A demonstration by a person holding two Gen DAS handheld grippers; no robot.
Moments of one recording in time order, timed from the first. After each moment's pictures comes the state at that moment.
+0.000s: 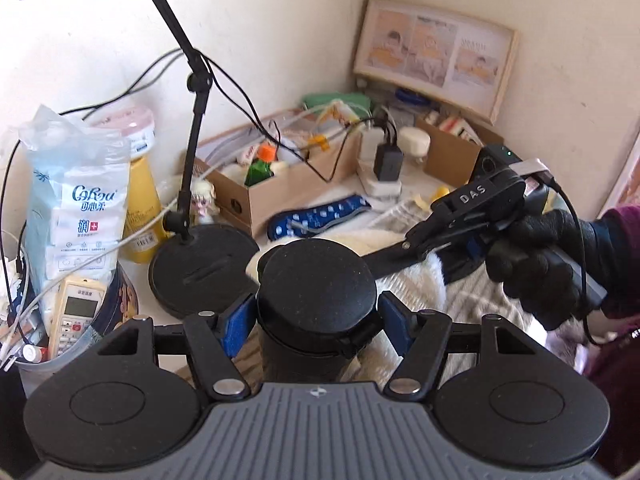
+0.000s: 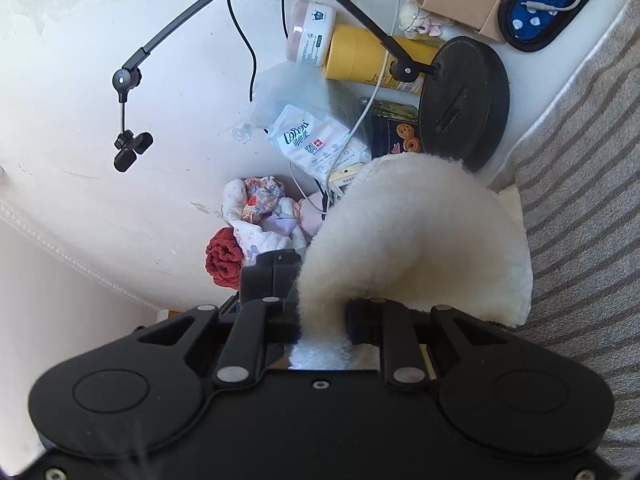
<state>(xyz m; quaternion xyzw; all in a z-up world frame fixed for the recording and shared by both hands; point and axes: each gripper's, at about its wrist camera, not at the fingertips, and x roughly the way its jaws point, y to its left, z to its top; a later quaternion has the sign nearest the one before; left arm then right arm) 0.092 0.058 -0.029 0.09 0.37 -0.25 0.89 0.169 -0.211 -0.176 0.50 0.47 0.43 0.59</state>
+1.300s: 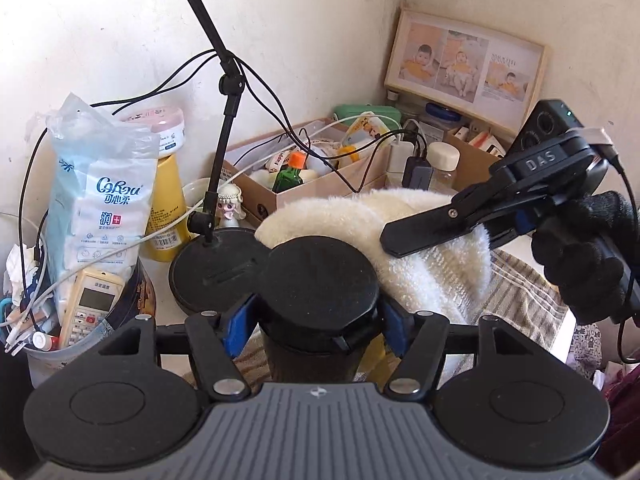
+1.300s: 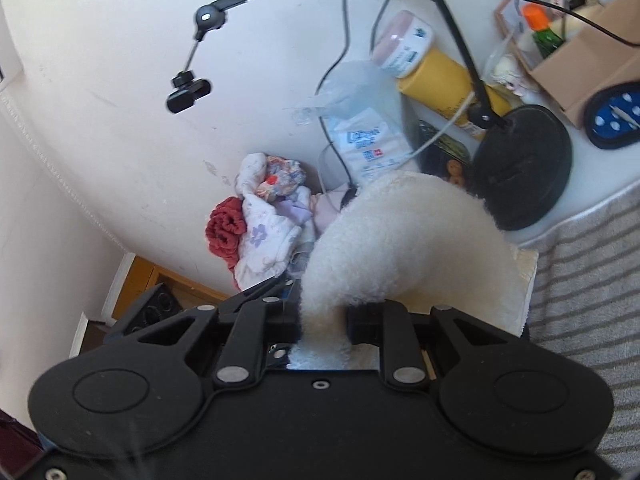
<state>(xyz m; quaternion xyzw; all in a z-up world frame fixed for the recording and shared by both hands) 0.088 0.059 -0.044 0.06 0.35 -0.22 0.91 0.168 -0.196 -0.113 0.39 0.42 0.48 0.66</state>
